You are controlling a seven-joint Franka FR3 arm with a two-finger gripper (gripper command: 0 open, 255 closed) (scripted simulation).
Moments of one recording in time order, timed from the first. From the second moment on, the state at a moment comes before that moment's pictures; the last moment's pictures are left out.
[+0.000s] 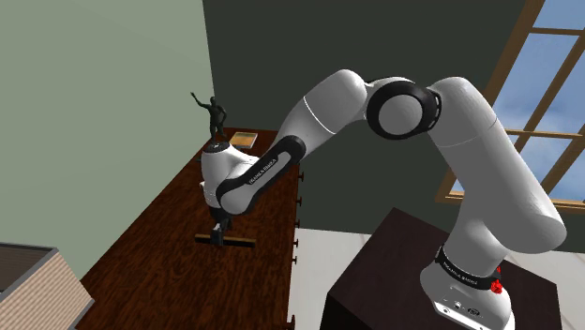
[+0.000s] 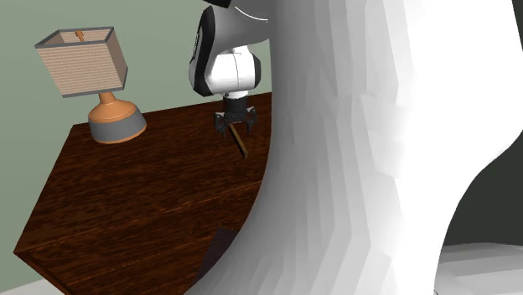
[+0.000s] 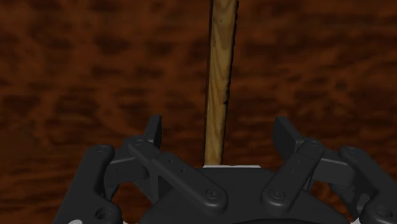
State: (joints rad) arm 0.37 0.77 0.14 -1.63 -0.13 2.43 -0.07
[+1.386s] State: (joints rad) arm 0.37 0.76 0.14 -1.64 -0.13 2.43 -0.07
